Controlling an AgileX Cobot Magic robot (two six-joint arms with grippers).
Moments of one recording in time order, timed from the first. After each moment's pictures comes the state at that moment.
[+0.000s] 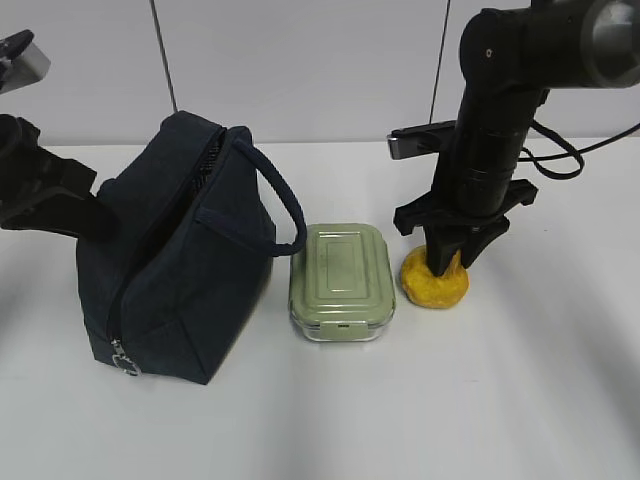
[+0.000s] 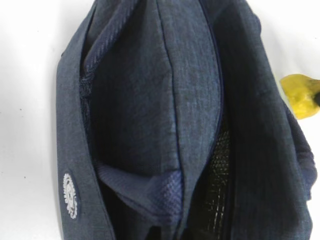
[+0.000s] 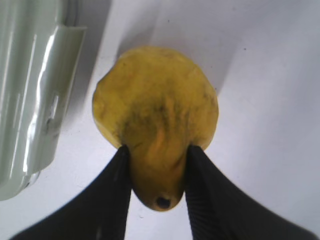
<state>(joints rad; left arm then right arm) -0.10 1.47 -1.00 -0.63 0.84 0.56 0.29 2.08 -1.62 0.07 1.14 -0.08</state>
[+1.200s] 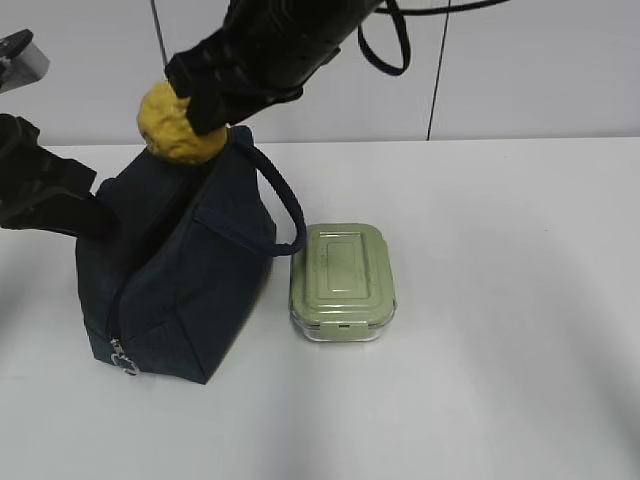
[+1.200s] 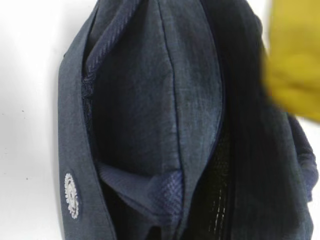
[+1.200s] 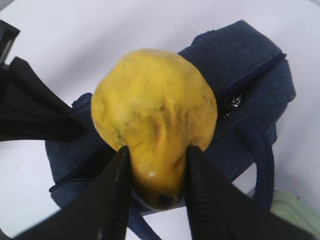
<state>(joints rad) -0.10 1.47 -1.00 -0.62 0.83 0.56 0.59 1.94 -1.85 0.40 0.86 -0.36</state>
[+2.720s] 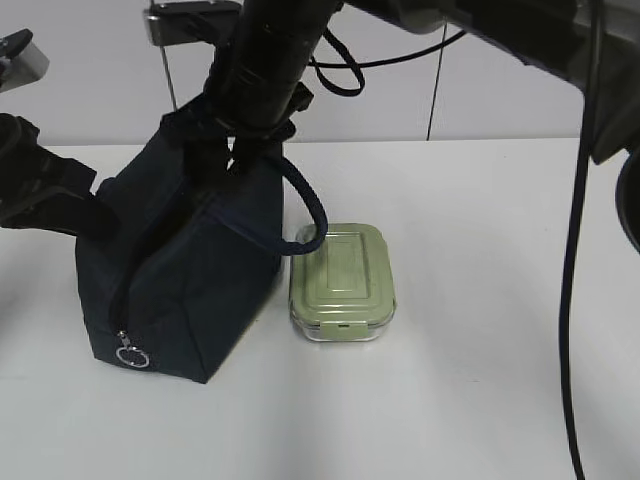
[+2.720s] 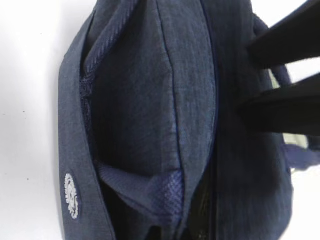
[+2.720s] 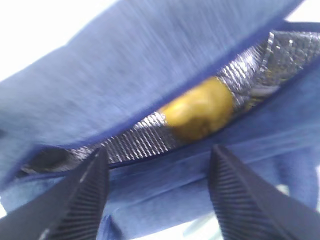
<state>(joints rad) -0.10 1.47 -1.00 -0.62 0.83 0.56 0.60 2.29 -2.32 0.25 1.23 -0.20</state>
